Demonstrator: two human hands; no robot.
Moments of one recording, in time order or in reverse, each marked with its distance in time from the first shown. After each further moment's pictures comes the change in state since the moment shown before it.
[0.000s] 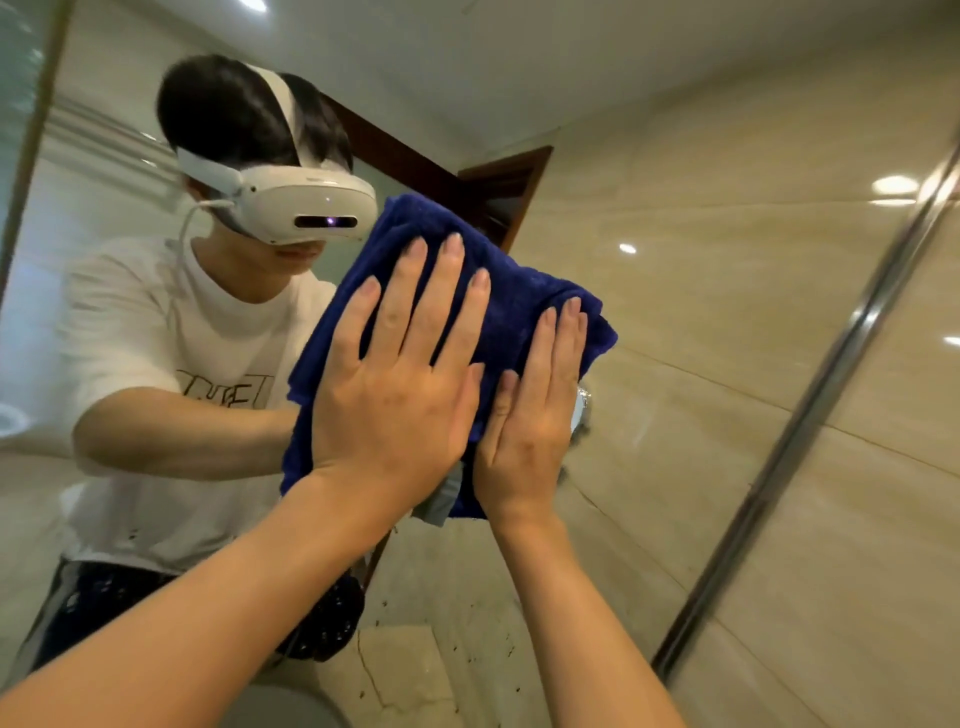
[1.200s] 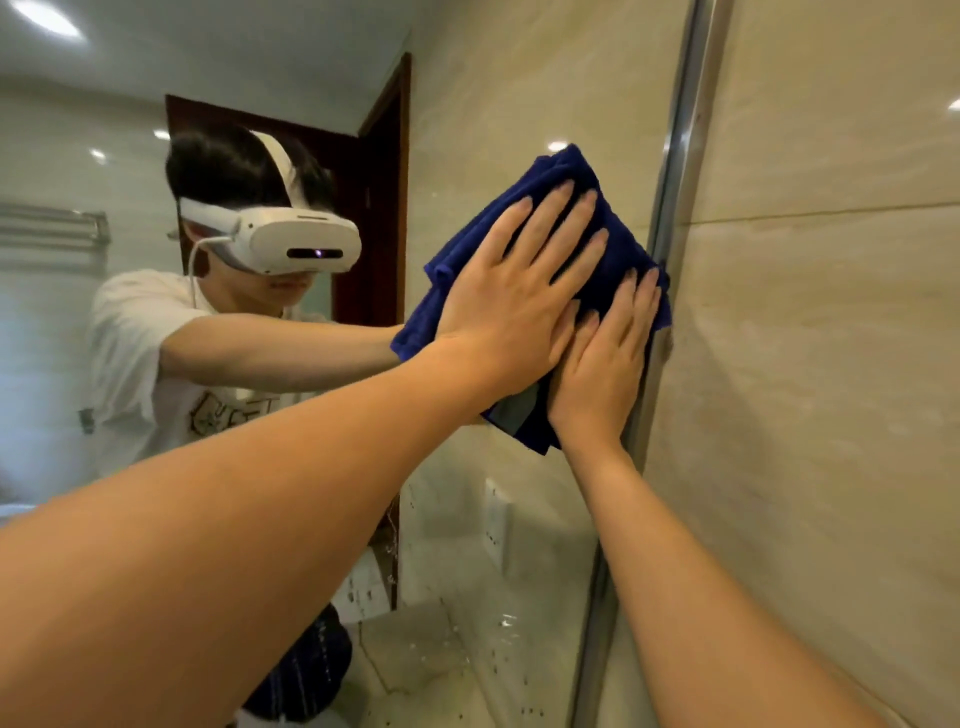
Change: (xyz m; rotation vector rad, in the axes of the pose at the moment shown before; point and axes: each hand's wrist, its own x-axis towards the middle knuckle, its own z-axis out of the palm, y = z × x) left_hand 0.043 0.311 0.115 -0.022 -0.205 0.593; right_hand -0.064 0.278 -0.145 -0.291 0.142 0.537
